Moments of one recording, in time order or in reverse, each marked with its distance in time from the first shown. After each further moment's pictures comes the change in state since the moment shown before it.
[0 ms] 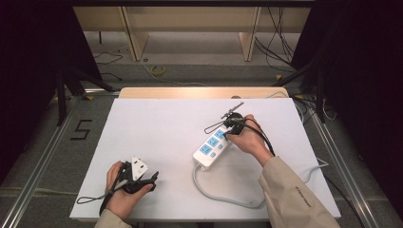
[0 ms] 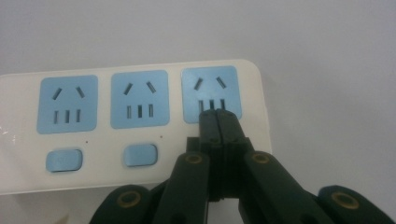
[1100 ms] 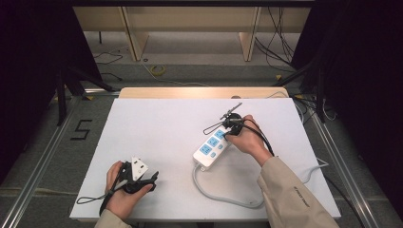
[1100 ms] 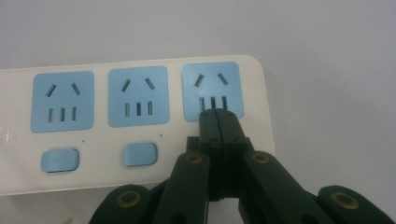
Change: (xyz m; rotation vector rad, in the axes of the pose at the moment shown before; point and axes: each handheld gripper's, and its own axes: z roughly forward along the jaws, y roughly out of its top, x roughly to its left) left arm 0.000 0.000 0.000 -0.002 0.001 0.003; right arm 0.003 0.001 0.003 0.022 -0.017 0.000
